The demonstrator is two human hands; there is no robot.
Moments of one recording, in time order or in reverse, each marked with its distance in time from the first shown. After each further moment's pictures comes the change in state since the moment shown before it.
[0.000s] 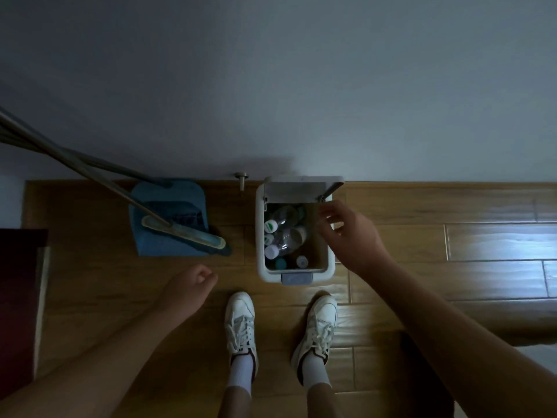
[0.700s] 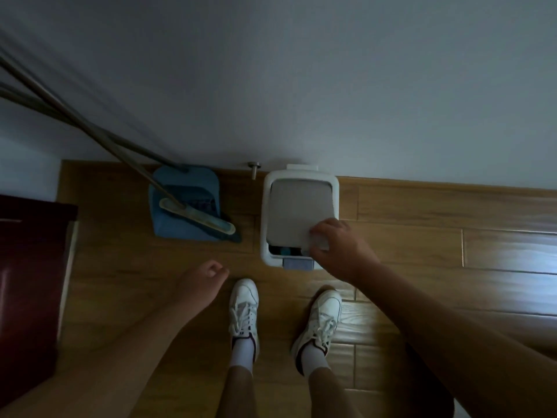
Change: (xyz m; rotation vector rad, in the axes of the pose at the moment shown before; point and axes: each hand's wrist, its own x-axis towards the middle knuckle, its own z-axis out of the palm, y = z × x) left_hand -0.041 0.011 0.031 -0.081 0.039 -0.100; right_hand -0.024 0.027 0.021 -0.258 -0.273 -0.141
